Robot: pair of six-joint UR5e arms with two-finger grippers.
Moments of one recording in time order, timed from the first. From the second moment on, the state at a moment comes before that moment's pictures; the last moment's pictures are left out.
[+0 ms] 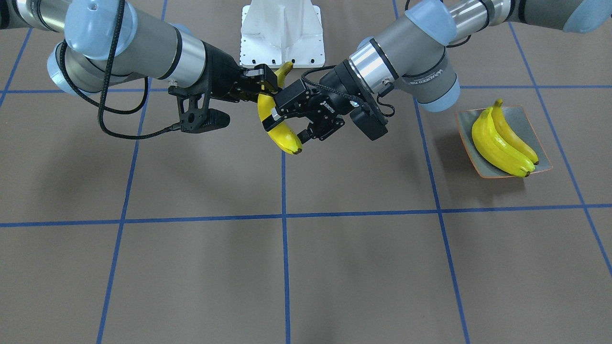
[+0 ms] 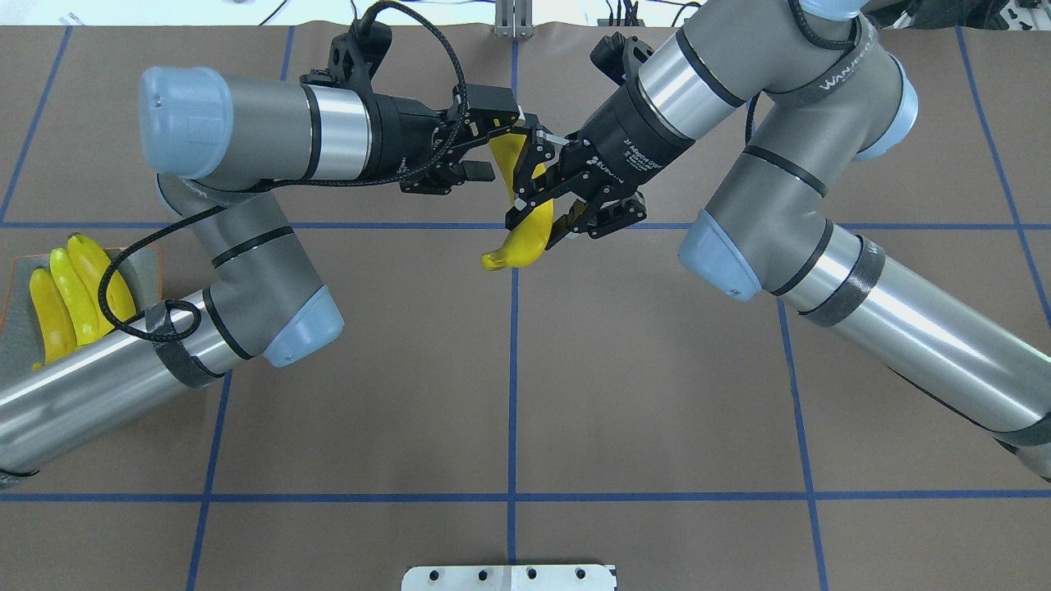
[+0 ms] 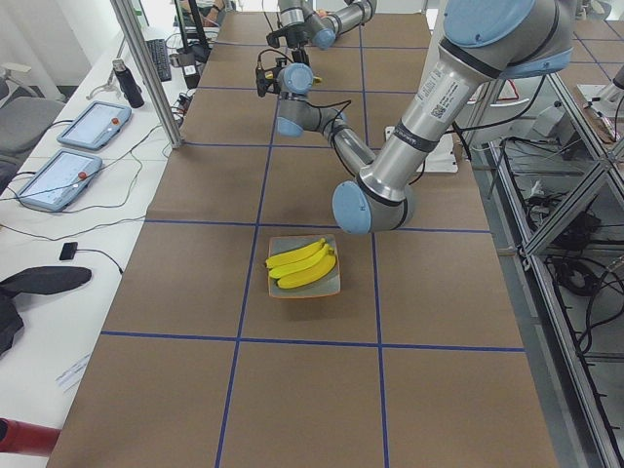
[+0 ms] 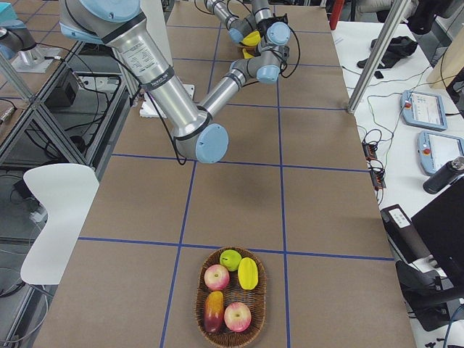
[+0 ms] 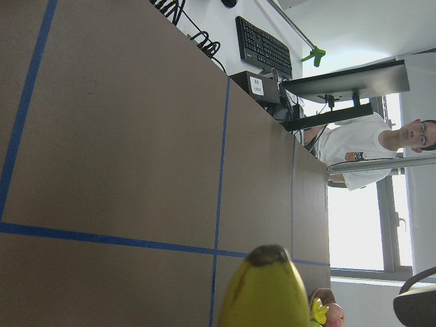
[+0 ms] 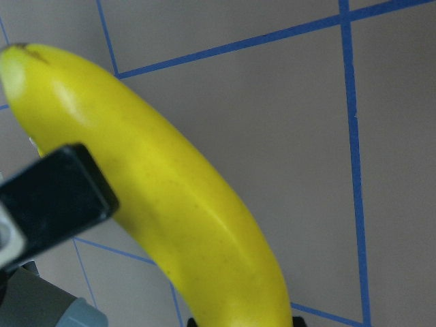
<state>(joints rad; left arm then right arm) -0.71 -2.26 -1.54 -2.69 -1.94 -1.77 0.82 -0.86 1.62 -0.98 2.60 1.63</state>
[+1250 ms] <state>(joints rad) -0.70 -2.26 -1.54 -2.72 -1.93 -1.78 0.82 -0.85 1.61 -0.93 2.57 1.75</state>
